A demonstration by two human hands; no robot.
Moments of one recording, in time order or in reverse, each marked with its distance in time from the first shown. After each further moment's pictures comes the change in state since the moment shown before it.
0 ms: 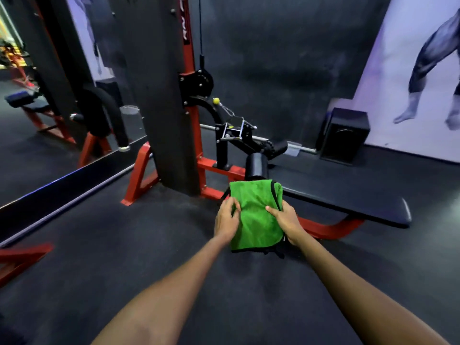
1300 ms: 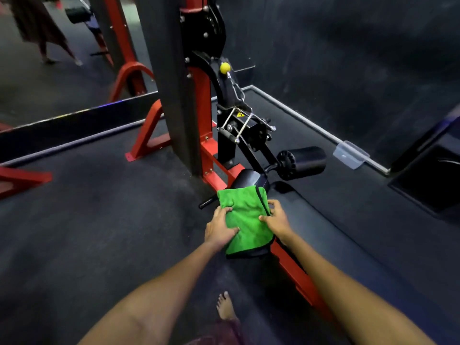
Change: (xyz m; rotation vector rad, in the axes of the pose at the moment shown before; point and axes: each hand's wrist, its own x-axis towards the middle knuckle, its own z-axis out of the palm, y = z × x) left_hand 0.360 -0.085 0.305 0.259 0.025 -0.603; right_hand 0.551 0.101 -0.094 -0.321 -0.487 0.132
